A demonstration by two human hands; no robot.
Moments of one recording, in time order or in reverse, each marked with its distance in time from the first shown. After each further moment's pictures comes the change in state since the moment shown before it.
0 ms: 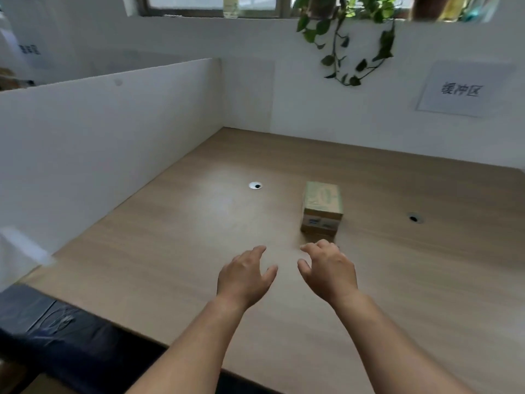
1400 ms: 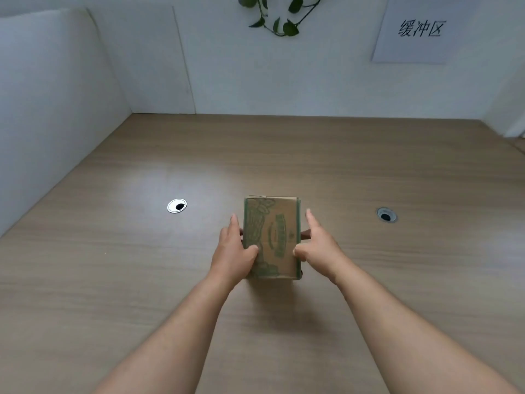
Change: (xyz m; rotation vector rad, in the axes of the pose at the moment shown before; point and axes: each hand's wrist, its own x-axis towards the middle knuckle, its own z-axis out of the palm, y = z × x) left_hand 0.272 0.086 0.104 -0.426 -0.207 -0.069; right_hand 0.221 0.162 0.021 0.870 -0.175 0.438
